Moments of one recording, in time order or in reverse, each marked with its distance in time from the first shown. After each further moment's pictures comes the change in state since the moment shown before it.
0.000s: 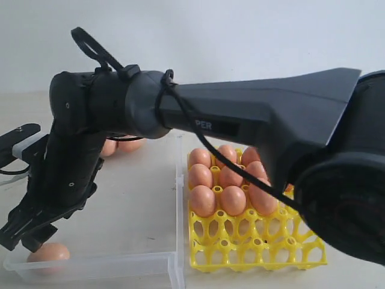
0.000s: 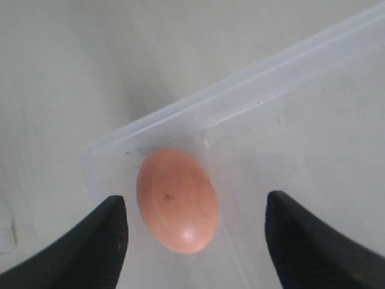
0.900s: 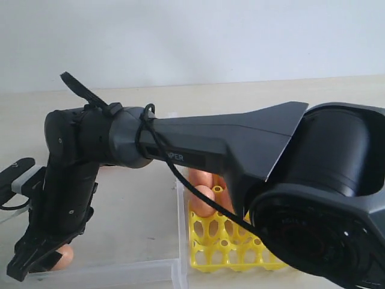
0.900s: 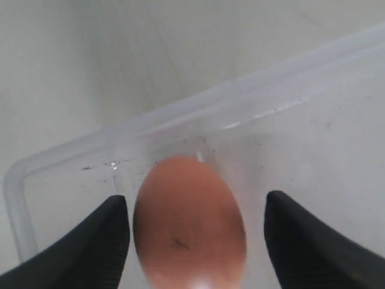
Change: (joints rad) left arm 0.000 0.000 0.000 0.000 0.000 0.000; right arm 0.024 0.113 -0.049 0.009 0.013 -0.092
